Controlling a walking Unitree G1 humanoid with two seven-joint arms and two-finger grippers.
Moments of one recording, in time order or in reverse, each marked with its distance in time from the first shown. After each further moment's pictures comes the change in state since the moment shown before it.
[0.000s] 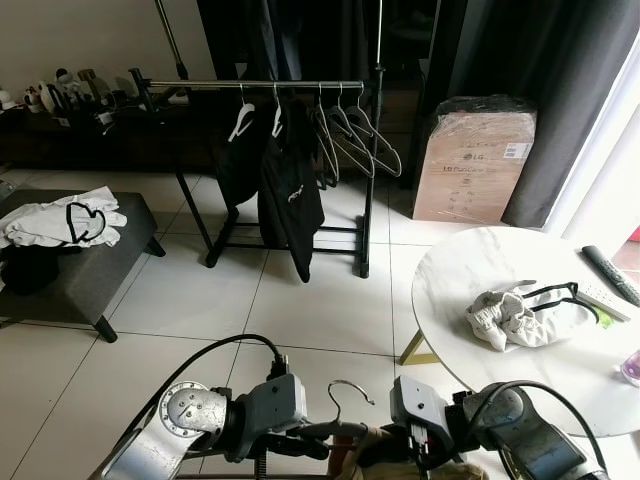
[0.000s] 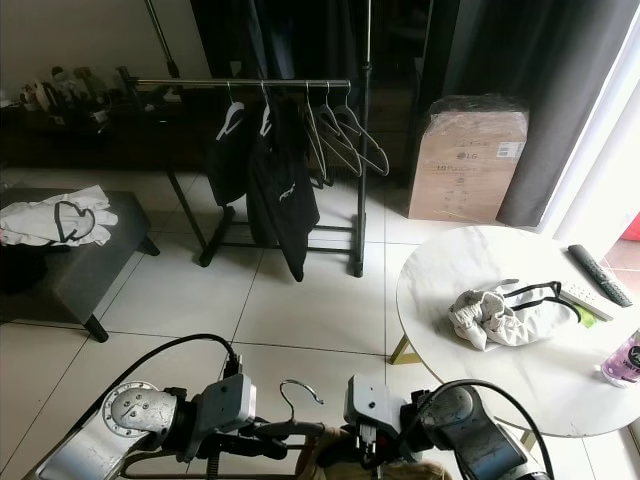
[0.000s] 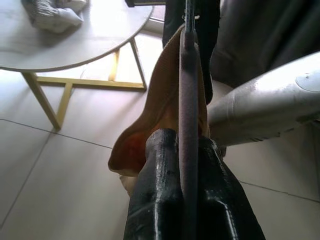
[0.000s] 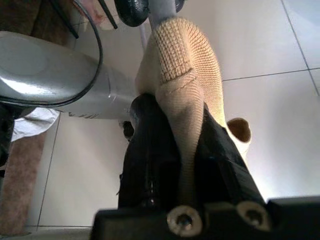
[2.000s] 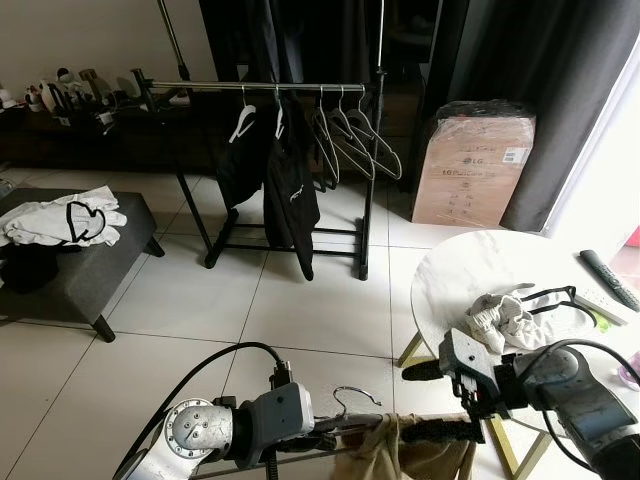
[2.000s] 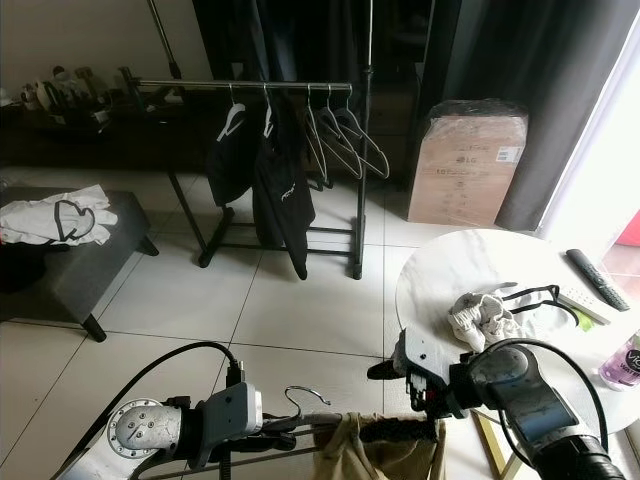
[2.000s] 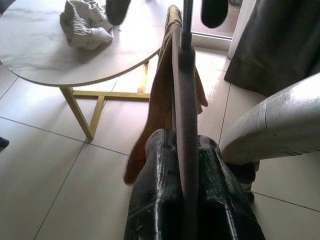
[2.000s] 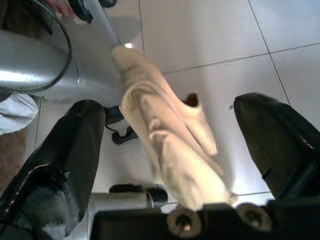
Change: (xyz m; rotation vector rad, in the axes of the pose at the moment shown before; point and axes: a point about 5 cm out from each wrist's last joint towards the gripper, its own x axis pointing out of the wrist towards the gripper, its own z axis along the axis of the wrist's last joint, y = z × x) left arm 0.008 -0.006 -0.003 0.069 -0.035 0.118; right arm -0.064 -0.030 0.001 0.030 0.014 -0.092
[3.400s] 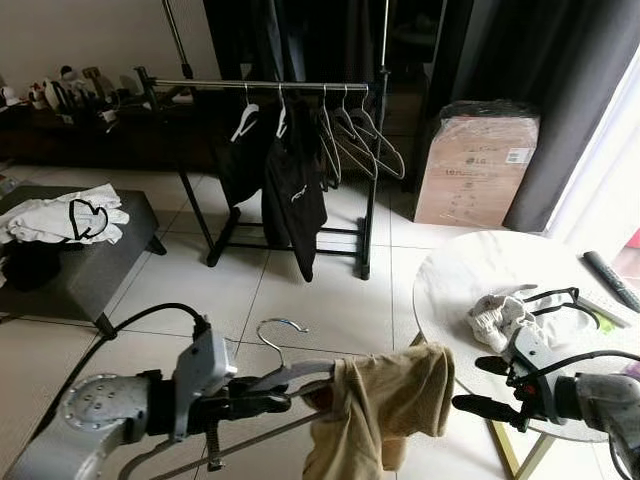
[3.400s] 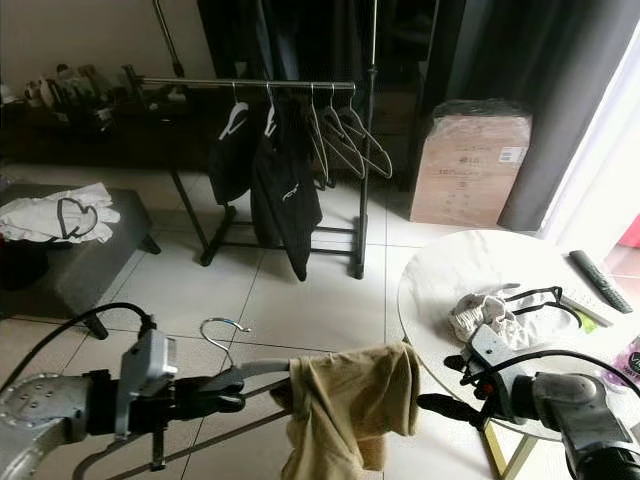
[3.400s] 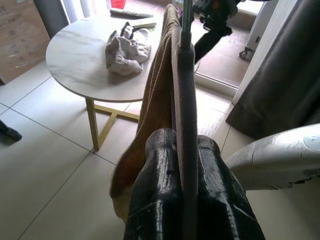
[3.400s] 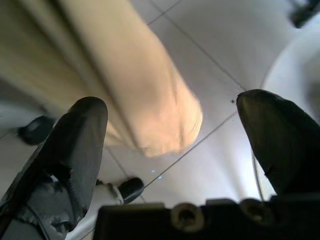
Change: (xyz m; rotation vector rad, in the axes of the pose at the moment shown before) left arm -0.084 0.019 0.027 -0.164 -0.121 0.063; right arm -0.051 -0.021 -0.070 0.305 -0.027 -0.475
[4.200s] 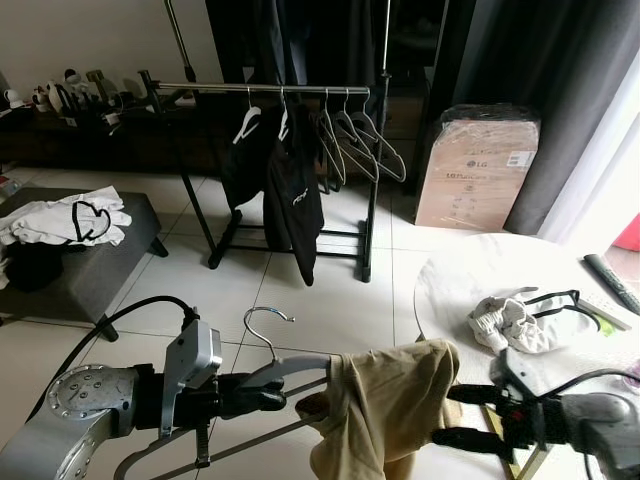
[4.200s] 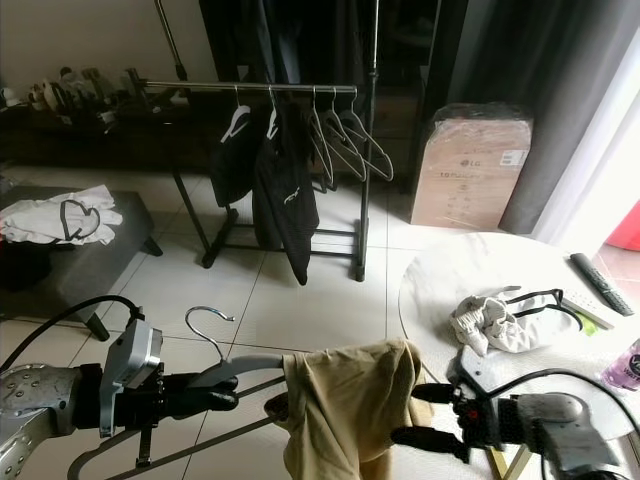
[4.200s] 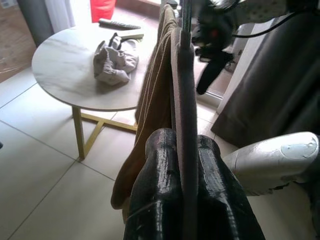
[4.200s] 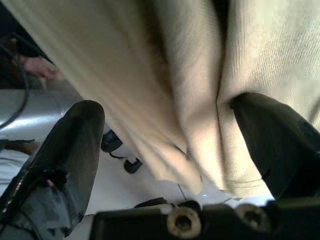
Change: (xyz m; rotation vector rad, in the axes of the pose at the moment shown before) left arm -0.005 0.002 0.005 -0.042 -0.034 -0.071; right arm 0.021 0.040 -0.002 0.060 -0.062 0.317
